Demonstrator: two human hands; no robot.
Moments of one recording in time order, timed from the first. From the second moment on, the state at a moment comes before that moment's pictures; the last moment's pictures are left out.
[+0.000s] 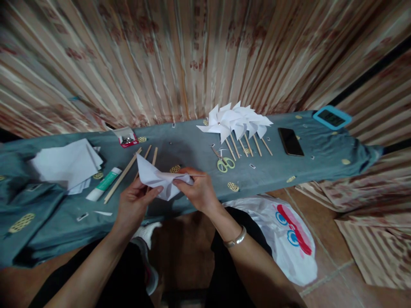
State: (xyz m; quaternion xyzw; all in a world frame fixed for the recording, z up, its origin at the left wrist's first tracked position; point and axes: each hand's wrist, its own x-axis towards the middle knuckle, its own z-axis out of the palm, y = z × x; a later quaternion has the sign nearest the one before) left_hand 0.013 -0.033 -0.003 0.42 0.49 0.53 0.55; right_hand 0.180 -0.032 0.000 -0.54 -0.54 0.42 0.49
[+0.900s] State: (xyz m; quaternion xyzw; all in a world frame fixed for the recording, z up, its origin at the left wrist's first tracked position) left_hand -0.009 -0.043 0.009 0.56 0.52 0.45 0.47; right_hand 0.201 -0.064 0.022 -0.40 -0.80 0.02 0.44
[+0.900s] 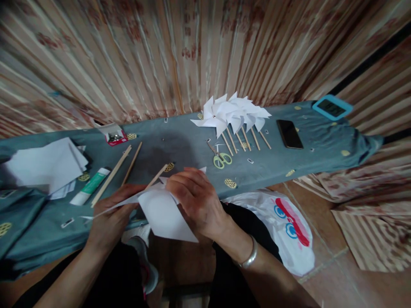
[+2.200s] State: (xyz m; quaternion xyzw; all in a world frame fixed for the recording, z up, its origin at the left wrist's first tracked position) left_hand -0.007 -0.051 0.018 0.67 0.46 0.44 0.38; right_hand 0.202 -0.061 0.026 -0.43 -0.76 -0.02 0.49
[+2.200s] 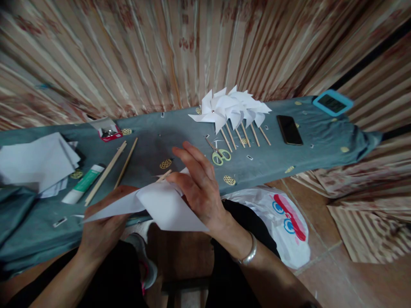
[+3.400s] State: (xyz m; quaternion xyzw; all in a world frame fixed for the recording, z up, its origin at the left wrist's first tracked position) left_hand -0.026 -0.062 0.028 0.83 0.38 0.40 0.06; right_hand 0.203 -0.062 0.015 -0.45 -0.74 0.04 0.50
